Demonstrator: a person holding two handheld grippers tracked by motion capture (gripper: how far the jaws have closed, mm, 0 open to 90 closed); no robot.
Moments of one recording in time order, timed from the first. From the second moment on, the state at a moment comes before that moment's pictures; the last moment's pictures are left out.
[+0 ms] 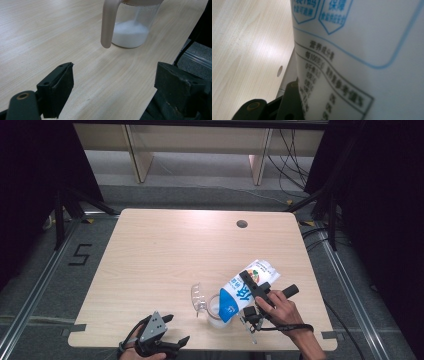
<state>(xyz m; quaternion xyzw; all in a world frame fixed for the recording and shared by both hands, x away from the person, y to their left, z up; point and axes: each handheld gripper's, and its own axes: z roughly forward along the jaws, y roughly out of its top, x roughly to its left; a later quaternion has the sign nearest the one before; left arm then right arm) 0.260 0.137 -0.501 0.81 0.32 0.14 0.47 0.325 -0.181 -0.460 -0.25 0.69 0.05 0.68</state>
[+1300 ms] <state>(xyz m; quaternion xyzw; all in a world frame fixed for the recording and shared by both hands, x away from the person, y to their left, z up) 0.260 0.137 -0.501 0.81 0.32 0.14 0.47 0.324 -0.182 -0.463 -0.24 0.69 0.04 0.68</state>
